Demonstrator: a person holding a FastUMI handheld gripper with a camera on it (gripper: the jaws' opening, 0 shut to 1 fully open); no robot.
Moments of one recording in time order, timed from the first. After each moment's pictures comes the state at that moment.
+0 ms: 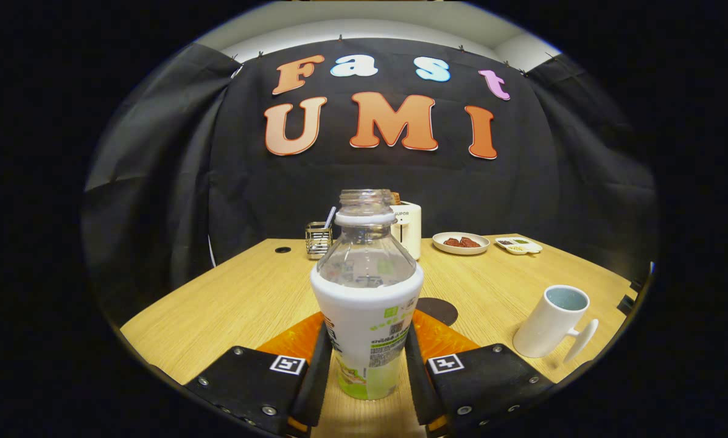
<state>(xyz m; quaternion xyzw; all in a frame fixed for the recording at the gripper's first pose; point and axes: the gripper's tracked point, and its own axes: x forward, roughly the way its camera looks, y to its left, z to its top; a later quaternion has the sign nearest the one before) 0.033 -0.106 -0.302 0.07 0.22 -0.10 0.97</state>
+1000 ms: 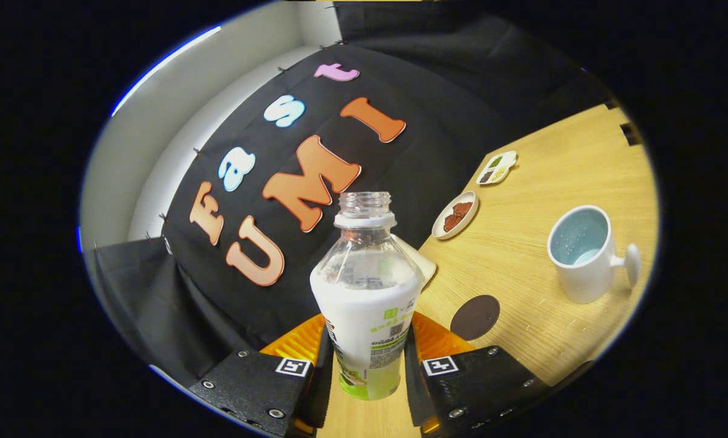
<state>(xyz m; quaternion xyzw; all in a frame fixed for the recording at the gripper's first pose) 0.056 -0.183 -0.234 0.51 0.09 -0.16 0.84</state>
